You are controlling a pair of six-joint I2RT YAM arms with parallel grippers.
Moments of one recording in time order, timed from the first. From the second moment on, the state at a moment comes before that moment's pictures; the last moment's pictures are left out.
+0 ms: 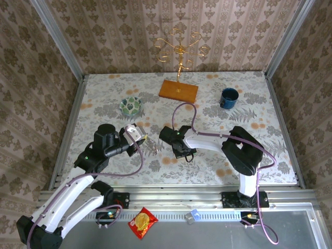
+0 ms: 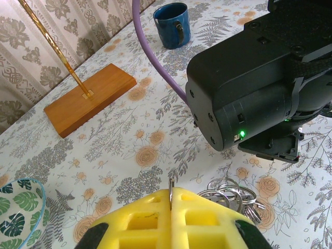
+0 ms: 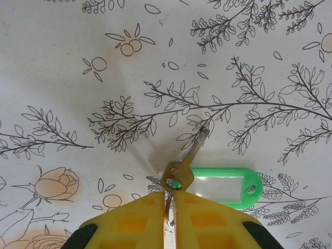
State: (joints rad) left arm -0.56 0.69 0.62 -0.35 0.38 0.42; right arm 0.91 1.87 1.21 -0.86 0.29 0.74
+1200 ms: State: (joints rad) left arm -0.56 0.69 0.62 -0.35 0.37 0.42; right arm 0.91 1.88 1.22 -0.90 0.31 0.74
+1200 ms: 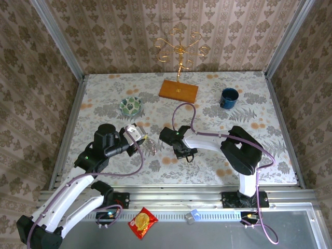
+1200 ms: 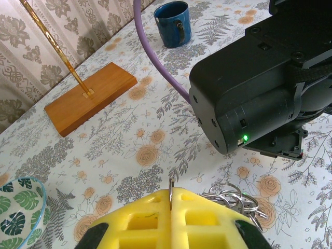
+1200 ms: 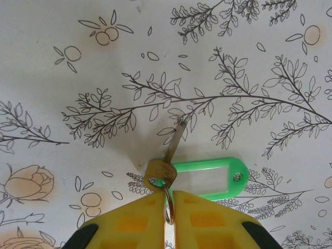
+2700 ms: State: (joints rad) left arm -0.67 0.79 0.65 -0.39 0.49 0.46; right arm 0.75 1.07 0.86 -0.45 -0.23 -0.03
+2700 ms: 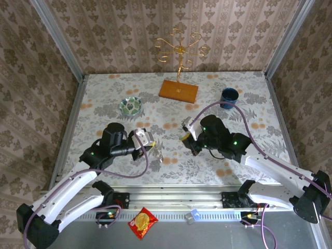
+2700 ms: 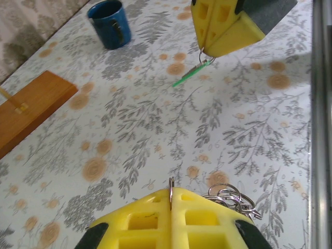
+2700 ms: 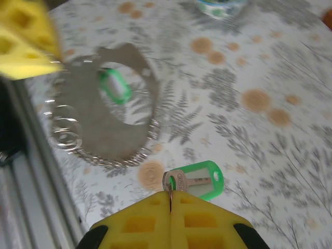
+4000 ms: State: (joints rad) left arm -0.83 0.94 0.66 -0.26 0.58 0.47; right arm 0.88 1.09 0.84 -0.30 -0.32 -0.60
